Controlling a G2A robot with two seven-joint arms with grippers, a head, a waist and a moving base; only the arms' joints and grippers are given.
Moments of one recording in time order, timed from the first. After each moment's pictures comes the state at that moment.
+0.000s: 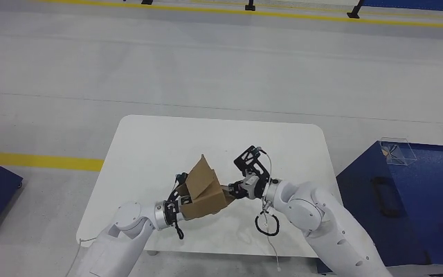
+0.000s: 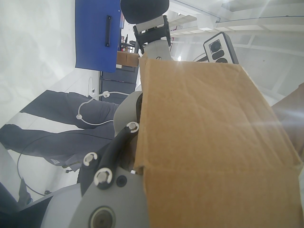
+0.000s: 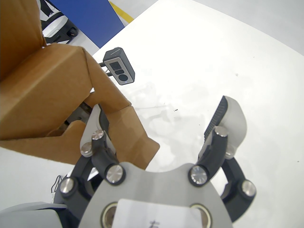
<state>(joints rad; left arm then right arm) 1.12 -1.20 -1.07 -1.37 -0.67 -0.05 -1.06 -1.06 -1.06 1.03 -1.82 -0.69 -0.16 0.72</state>
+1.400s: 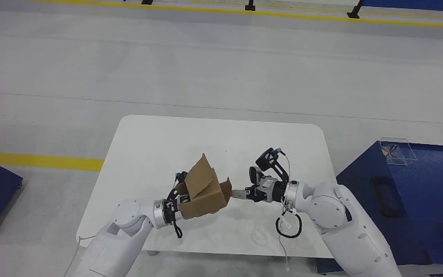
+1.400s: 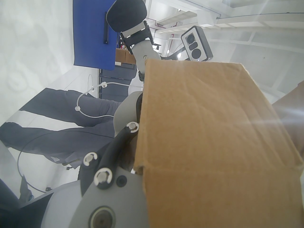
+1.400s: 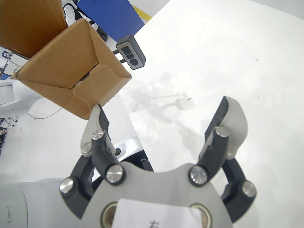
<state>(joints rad) 1.11 -1.20 -1.08 -1.35 -0.68 -0.05 -1.10 -1.14 -1.03 1.19 -1.75 -0.44 -0.36 0.80</state>
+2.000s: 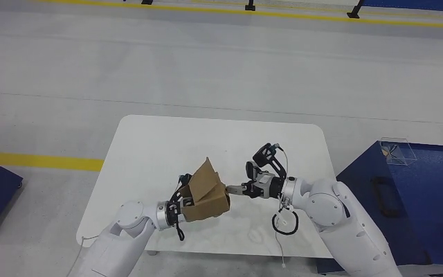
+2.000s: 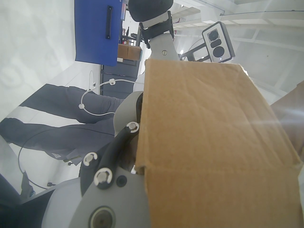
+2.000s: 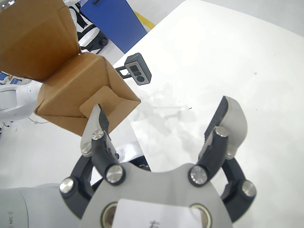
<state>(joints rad) 1.10 -1.20 -1.06 -1.35 -0.67 -0.05 -1.10 -1.11 -1.04 1.17 -1.78 -0.45 -0.33 0.77</state>
